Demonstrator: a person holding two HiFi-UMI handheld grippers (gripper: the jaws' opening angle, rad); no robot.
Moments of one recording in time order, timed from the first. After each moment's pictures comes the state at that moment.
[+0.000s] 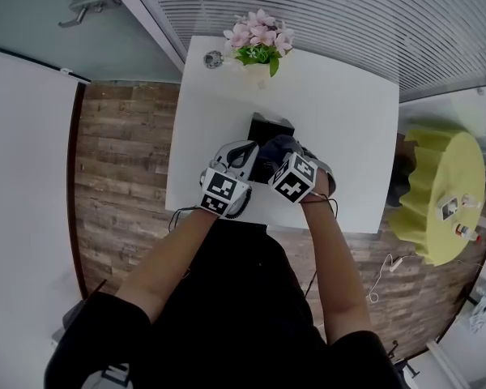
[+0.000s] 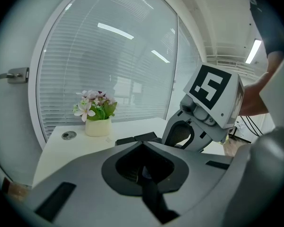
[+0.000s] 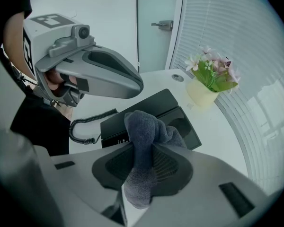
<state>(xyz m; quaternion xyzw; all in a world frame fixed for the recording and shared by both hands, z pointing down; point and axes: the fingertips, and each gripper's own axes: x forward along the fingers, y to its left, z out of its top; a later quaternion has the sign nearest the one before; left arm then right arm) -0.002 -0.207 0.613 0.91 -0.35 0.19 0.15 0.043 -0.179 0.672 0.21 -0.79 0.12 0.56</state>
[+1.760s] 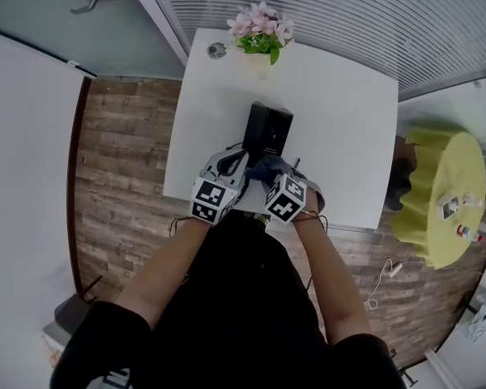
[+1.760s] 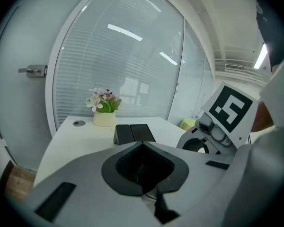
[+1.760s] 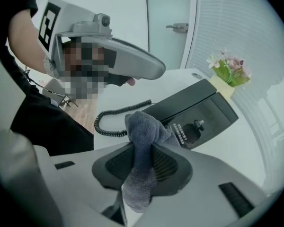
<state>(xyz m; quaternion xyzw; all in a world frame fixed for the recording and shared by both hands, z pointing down) -0.021 -0.144 0.614 0.89 -0.39 0.17 0.19 0.026 -0.078 0.690 0.16 -0.82 0.13 0.54</state>
